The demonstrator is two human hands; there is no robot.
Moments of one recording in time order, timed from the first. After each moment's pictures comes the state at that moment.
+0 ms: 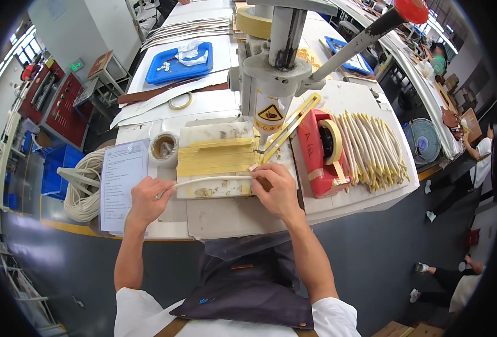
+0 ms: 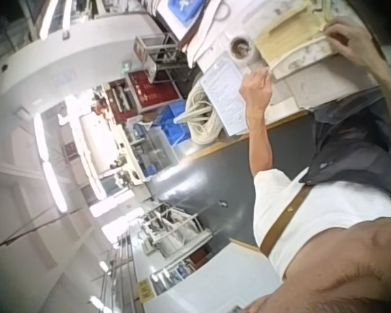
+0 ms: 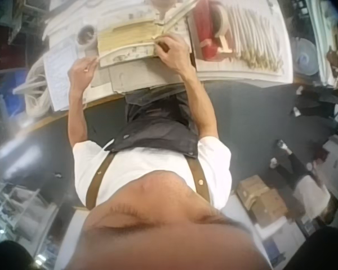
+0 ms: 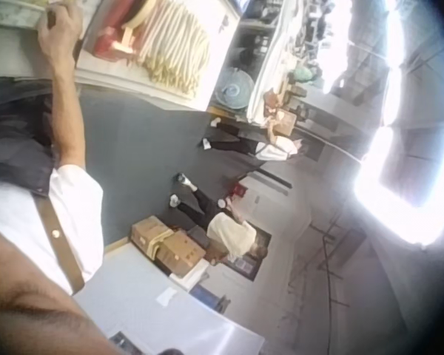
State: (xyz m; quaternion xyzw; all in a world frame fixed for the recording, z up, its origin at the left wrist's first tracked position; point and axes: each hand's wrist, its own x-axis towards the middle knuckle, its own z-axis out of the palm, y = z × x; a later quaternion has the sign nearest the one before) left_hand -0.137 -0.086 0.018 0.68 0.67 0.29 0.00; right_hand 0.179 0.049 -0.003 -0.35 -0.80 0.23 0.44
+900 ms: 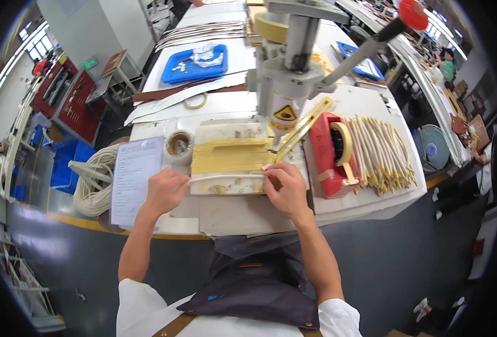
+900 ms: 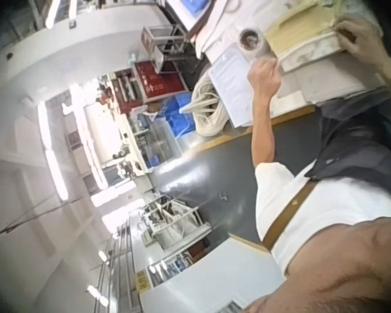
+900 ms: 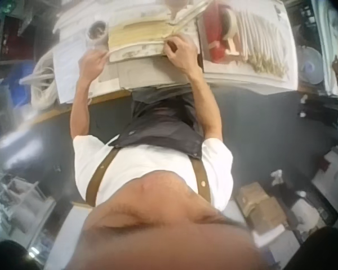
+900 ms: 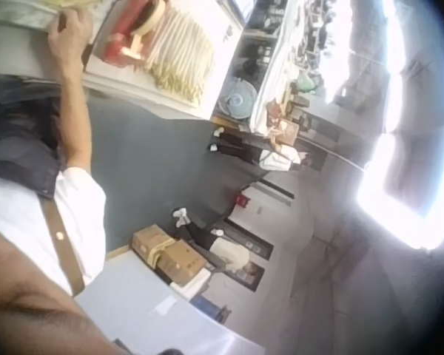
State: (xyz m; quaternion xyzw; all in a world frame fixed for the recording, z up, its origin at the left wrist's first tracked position) left_hand -0.144 -0.076 0.017 0.72 0.62 0.30 -0.01; right_hand 0.179 0.048 -0.009 -0.34 -0.81 0.20 0.43
